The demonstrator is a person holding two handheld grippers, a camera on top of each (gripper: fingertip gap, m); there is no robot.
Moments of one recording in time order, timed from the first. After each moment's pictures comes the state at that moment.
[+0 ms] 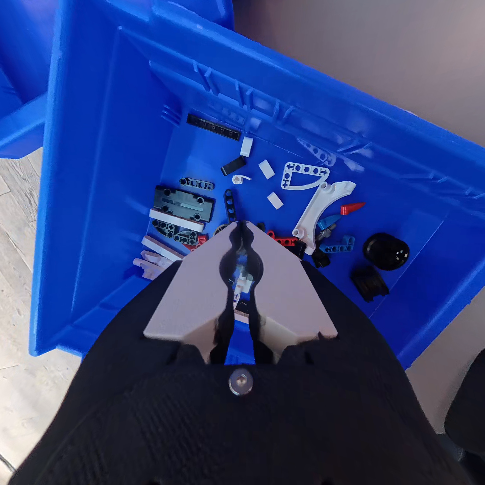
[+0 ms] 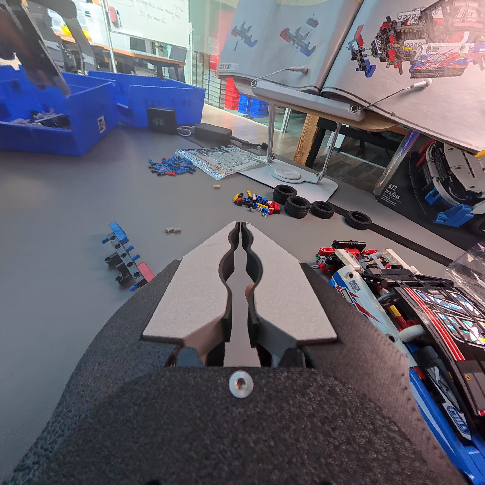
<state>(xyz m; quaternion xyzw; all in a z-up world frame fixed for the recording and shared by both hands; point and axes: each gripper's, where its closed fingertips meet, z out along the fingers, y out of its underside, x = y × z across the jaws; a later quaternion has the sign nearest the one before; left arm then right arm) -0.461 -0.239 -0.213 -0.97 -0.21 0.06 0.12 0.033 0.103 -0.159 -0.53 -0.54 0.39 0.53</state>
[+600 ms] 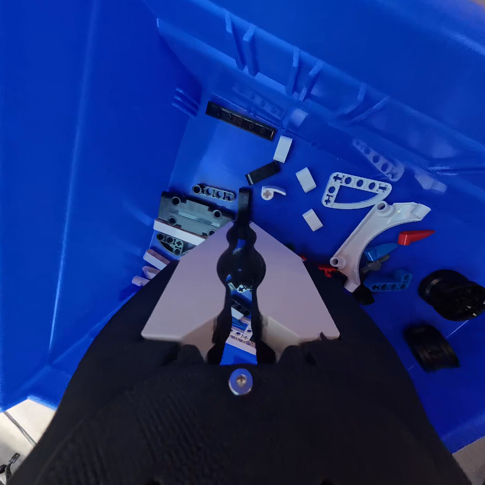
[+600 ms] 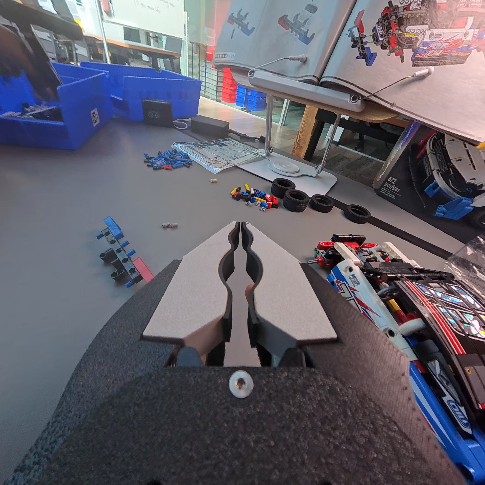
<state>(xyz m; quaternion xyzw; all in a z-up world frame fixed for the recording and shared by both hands) -0.485 -0.243 -0.256 -0.96 -0.23 0.09 0.09 0.033 0.107 -0.166 -0.53 -0.54 0.38 0.53</state>
